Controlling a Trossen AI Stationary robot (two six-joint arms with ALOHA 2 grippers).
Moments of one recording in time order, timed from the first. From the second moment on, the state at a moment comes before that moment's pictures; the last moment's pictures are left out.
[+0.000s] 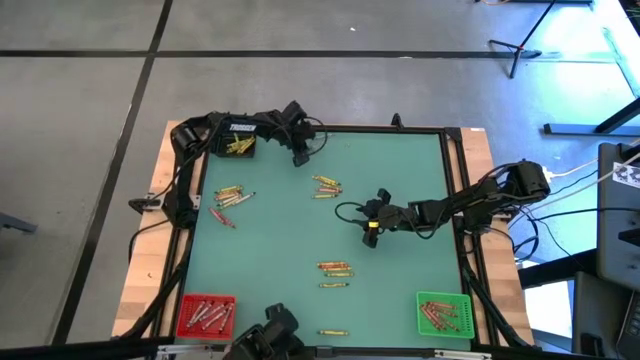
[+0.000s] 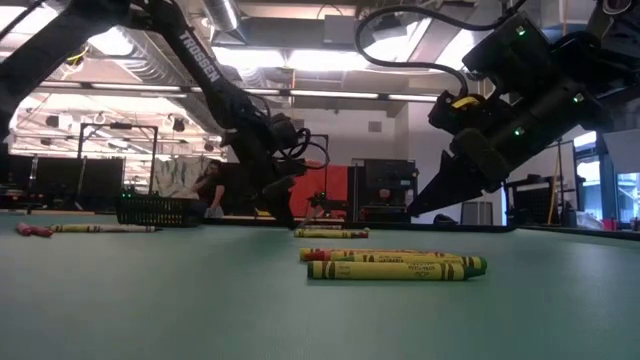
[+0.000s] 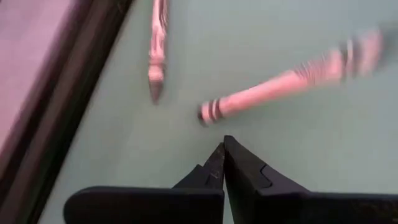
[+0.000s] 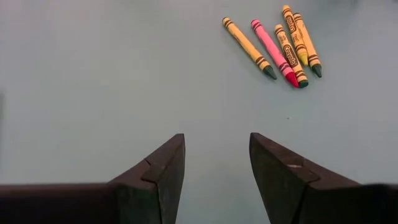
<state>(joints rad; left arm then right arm) 0.72 2.06 1.28 -0.30 0.18 0.35 0.13 1.54 0.46 0.42 0.35 0.28</state>
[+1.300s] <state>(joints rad) 0.61 1.98 1.28 -0.57 -0.02 -0.05 0.13 1.54 0.46 0.41 0.35 0.28</state>
